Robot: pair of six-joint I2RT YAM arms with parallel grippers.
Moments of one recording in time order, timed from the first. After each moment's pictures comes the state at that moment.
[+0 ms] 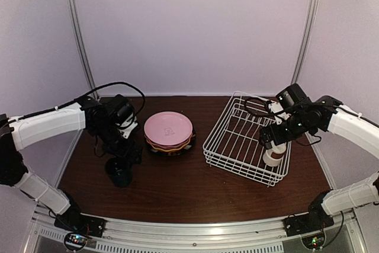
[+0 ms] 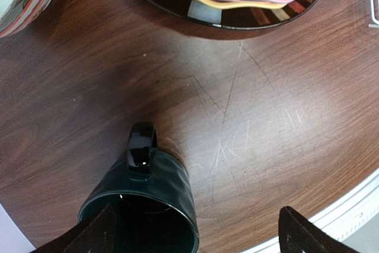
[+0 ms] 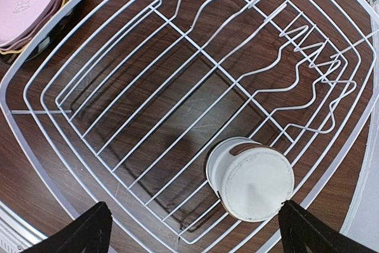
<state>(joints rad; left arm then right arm) -0.66 1.43 1.10 -1.00 0.03 -0.27 0.55 1.18 1.07 -0.91 0.12 0.21</state>
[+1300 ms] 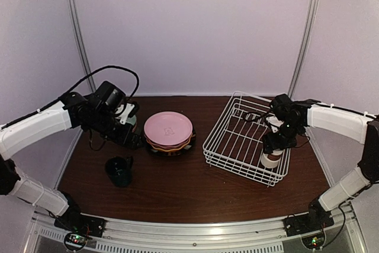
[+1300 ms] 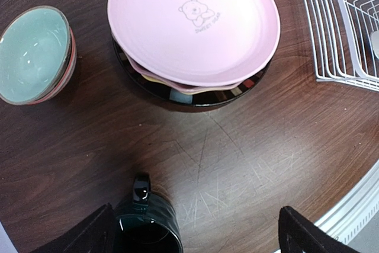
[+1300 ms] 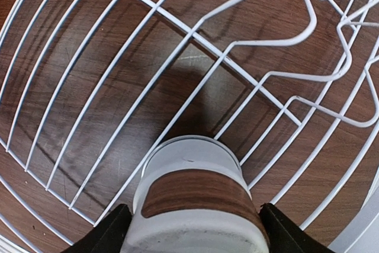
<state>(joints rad) -0.66 1.31 1.14 -0.86 0.03 -0.26 0.38 1.44 1.02 -0.85 0.06 0.18</state>
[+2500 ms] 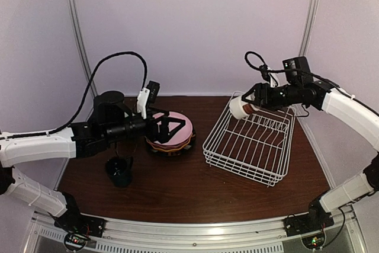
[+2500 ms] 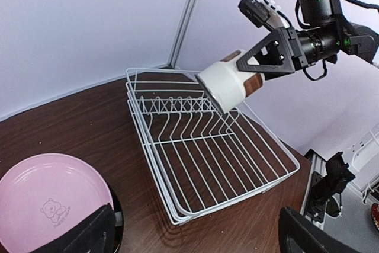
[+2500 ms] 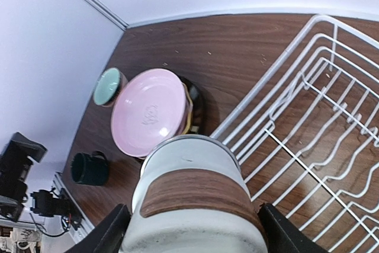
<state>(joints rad) -0.89 1.23 0.85 0.18 0.10 -0.30 0.39 1.35 1.27 -0.57 -0.37 0.38</state>
